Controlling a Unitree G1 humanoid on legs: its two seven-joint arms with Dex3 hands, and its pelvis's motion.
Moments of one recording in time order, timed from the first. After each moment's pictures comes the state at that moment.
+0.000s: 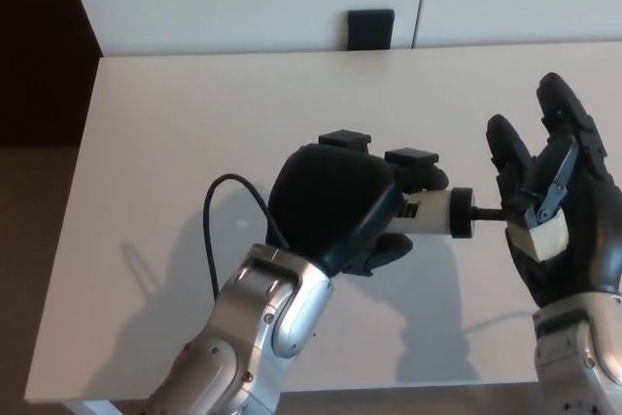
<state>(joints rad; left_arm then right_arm) -0.28 0.13 -0.56 -0.03 1.00 0.11 0.05 0.01 0.08 -0.01 -0.17 0.38 0.05 -0.03</state>
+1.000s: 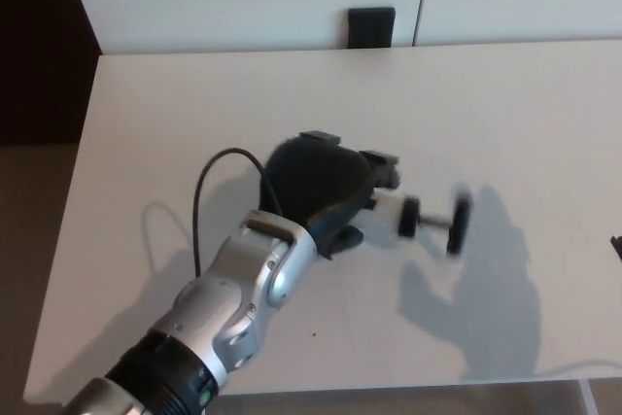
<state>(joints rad) -0.52 0.16 -0.62 0.44 0.96 0.05 0.10 0.18 -0.05 -0.14 -0.33 0.17 -0.13 -0.07</state>
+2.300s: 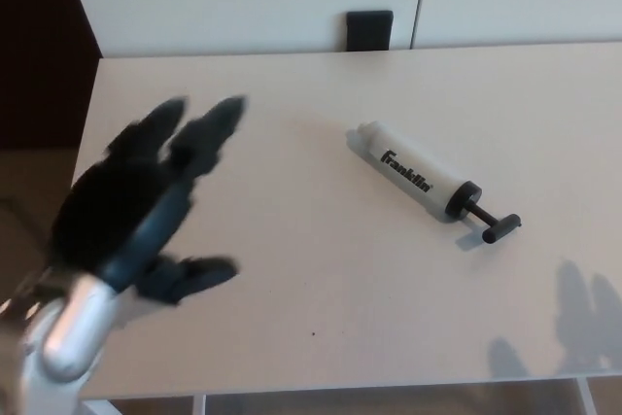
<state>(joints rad) 0.05 0.43 -0.10 -0.29 0.70 -0.01 -0.18 0.51 -0.08 -0.31 -0.40 0.20 -0.15 -0.01</state>
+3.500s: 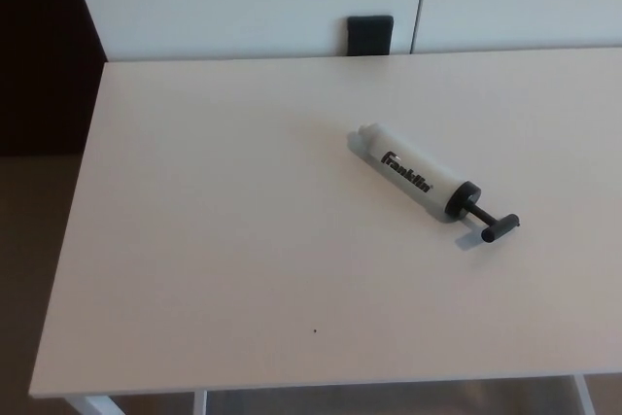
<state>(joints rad) 0.65 0.58 0.53 0.09 0.16 0.02 -0.66 0.70 -0.09 -0.52 -0.28 0.28 -0.17 0.05</state>
